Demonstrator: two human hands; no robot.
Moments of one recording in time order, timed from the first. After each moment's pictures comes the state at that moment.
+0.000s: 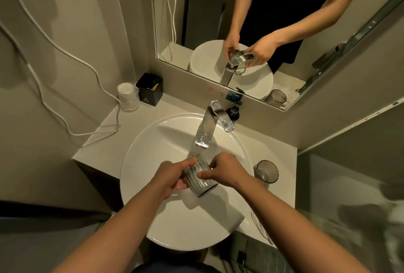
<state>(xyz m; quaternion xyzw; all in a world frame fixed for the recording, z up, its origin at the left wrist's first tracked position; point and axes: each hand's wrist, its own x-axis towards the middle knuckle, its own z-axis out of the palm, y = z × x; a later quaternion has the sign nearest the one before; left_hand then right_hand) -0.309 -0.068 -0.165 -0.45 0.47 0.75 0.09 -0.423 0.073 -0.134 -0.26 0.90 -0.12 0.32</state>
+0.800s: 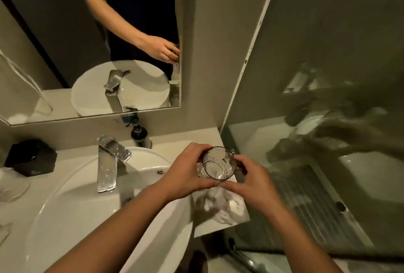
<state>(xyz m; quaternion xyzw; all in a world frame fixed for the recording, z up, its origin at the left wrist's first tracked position) -0.437 0.096 -0.093 0.19 0.87 0.45 0.07 -0.400 0.315 -0.082 0.02 0.90 -0.42 0.07</state>
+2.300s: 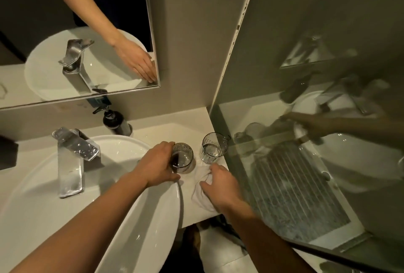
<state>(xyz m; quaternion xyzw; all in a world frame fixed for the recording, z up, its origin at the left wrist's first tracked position) -0.495 0.080 -0.204 0.13 0.94 0.22 0.21 -0.420 0.292 -0.188 0.09 0.95 -0.21 0.22</state>
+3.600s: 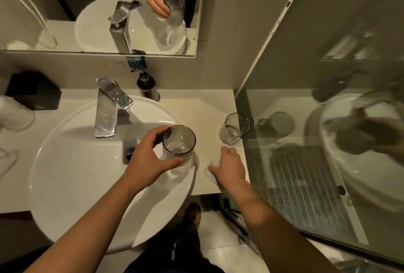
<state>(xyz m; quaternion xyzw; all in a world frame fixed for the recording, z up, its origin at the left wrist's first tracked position) -0.368 0.041 -0.172 -0.09 0.81 0.58 0.04 -0.412 0.281 -0.244 0.04 0.96 -0.12 0.24</state>
